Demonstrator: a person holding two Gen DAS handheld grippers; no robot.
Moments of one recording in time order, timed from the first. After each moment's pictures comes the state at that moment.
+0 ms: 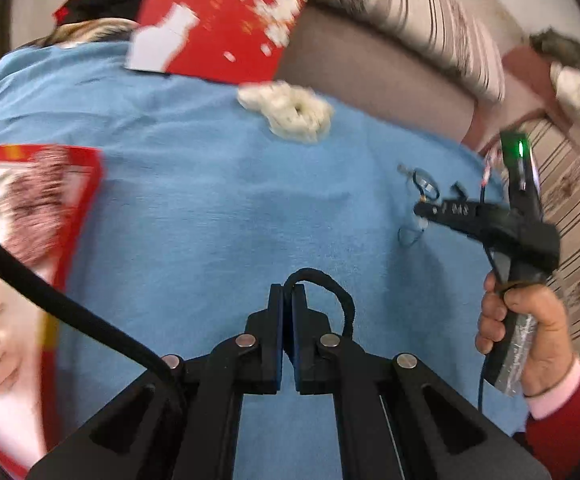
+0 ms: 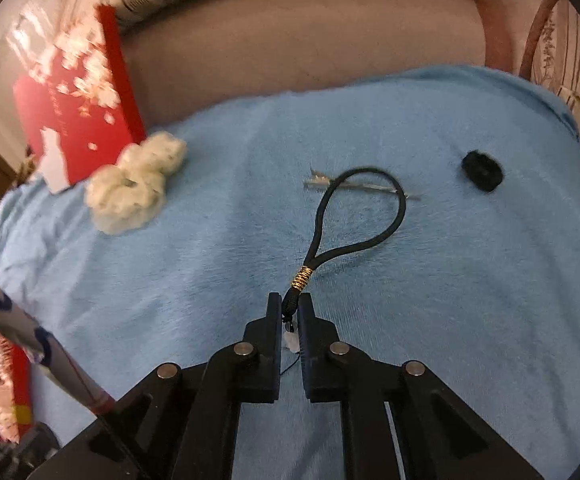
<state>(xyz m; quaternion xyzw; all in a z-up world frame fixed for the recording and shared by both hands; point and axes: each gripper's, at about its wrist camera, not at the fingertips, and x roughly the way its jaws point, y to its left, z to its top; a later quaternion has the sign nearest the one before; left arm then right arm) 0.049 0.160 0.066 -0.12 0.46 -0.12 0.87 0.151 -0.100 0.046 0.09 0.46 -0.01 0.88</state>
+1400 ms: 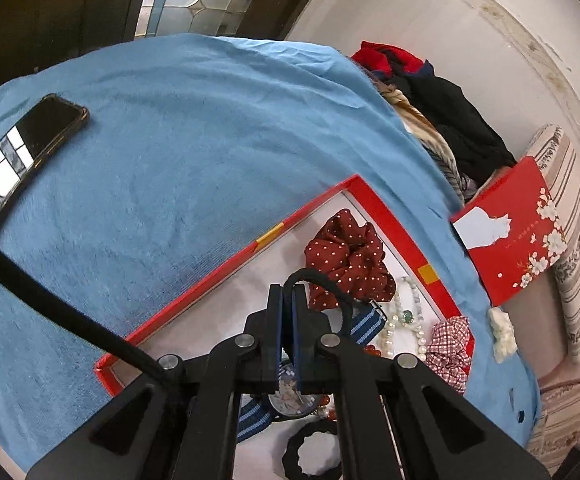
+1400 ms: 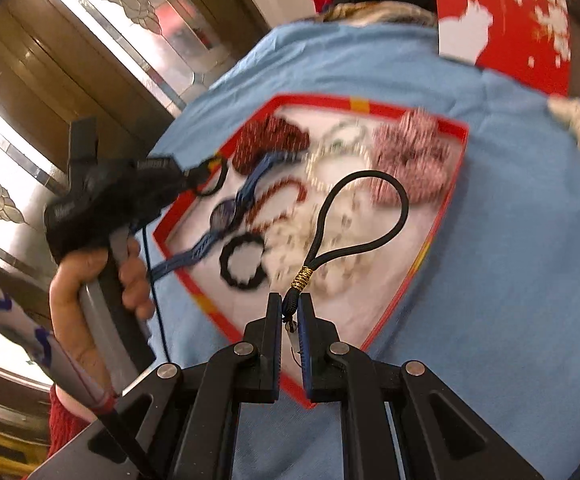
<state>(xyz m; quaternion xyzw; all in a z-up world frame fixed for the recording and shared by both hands) -0.005 0.501 0.059 -0.35 0.37 0.19 0.84 0.006 0.244 0.048 0.00 0.52 0.36 0.78</state>
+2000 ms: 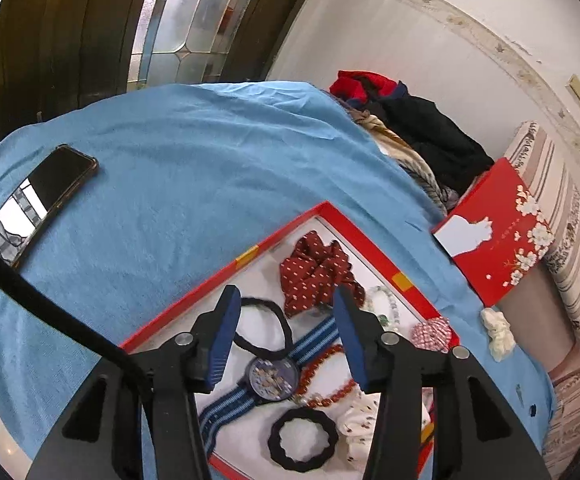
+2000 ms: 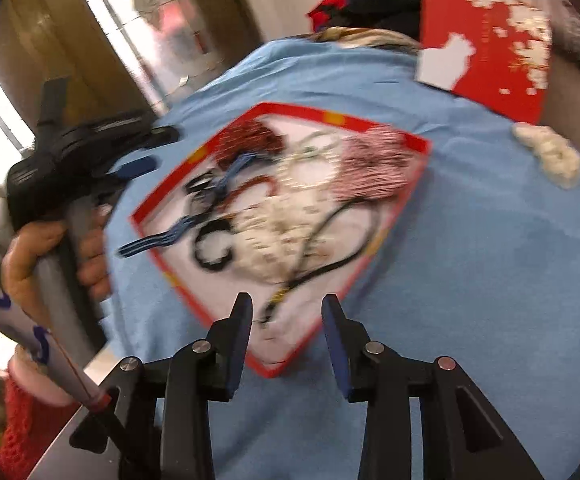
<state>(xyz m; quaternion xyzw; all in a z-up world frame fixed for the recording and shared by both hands) -0.027 0.473 0.098 -0.30 0.32 0.20 0.88 -0.012 0.217 0.057 -0.06 0.46 0.32 0.83</state>
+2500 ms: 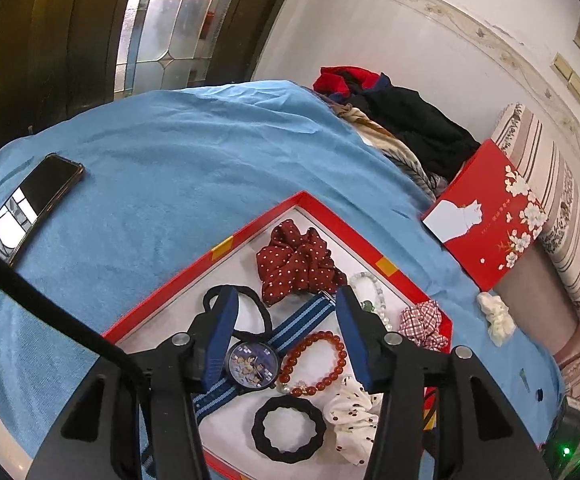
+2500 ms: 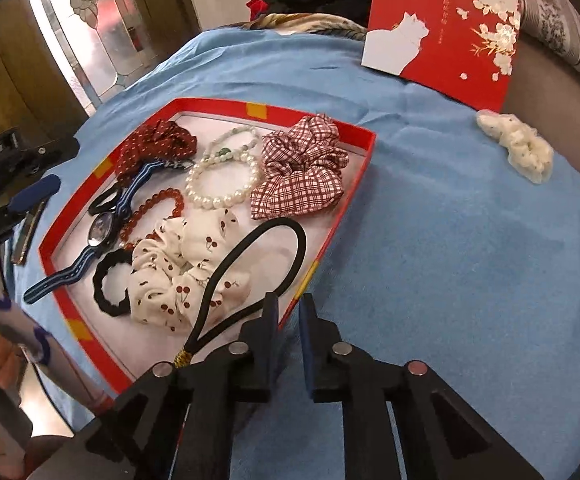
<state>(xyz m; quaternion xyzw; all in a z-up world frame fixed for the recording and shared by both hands) -0.022 0.451 0.101 -0.27 0.32 0.18 0.89 0.040 0.227 0.032 -0.09 0.48 0.22 0.85</state>
